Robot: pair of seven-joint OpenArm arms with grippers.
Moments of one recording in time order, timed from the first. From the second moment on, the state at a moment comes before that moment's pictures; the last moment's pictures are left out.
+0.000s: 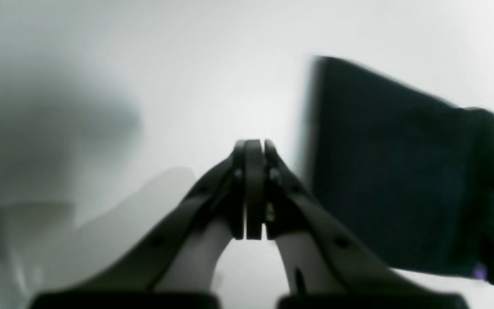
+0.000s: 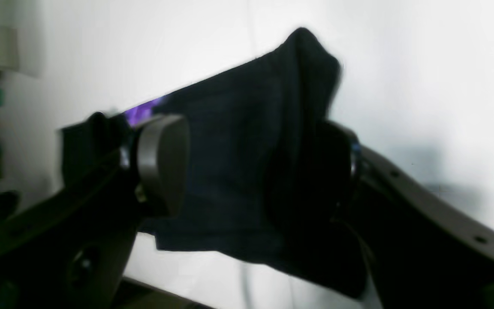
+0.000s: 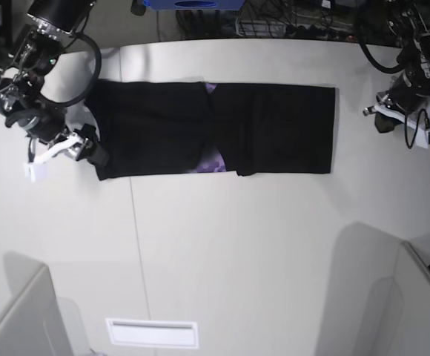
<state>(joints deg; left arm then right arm) 23.6 -16.7 -37.9 106.4 -44.6 -10.5 60.7 -6.9 5.5 31.8 101.3 47.0 11.9 -76.4</state>
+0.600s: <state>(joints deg) 22.6 -15.5 -45.5 98.6 -34.4 -21.3 57.1 -3.3 8.8 31.4 81.8 45.3 18.5 -75.7</state>
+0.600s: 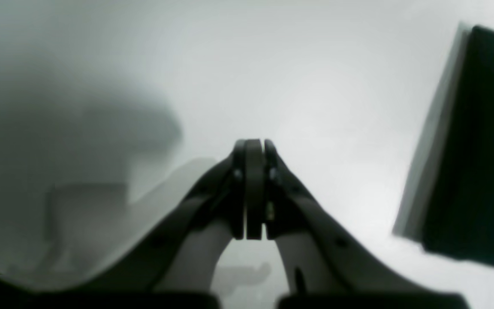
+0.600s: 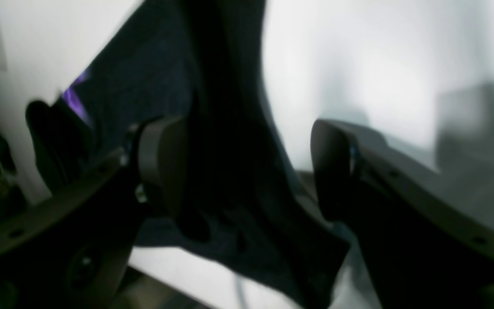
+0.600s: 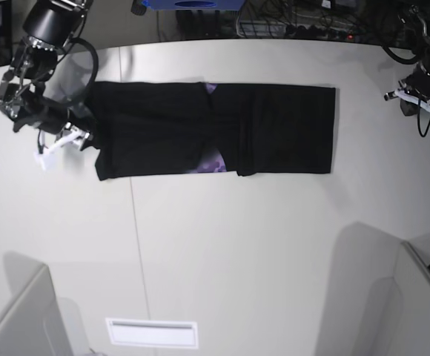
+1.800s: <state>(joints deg) 16.4 -17.0 -15.6 86.4 -35.2 -21.5 44.0 -2.4 10.0 27.2 75.1 51.3 19.7 -77.2</state>
